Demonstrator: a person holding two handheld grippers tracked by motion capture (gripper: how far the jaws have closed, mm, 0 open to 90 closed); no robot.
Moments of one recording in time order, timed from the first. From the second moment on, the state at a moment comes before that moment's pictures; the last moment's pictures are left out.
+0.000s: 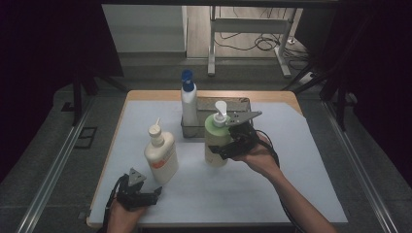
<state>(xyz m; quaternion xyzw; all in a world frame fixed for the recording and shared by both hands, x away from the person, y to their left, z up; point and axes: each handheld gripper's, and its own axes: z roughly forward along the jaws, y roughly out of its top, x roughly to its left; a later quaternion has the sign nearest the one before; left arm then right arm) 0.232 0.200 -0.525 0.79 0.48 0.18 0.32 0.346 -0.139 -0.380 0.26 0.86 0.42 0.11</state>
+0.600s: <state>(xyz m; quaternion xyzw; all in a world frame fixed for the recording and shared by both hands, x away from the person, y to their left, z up) 0.232 0.200 -0.525 0.79 0.48 0.18 0.32 0.375 -0.131 -0.354 0.27 0.85 0.42 0.14</state>
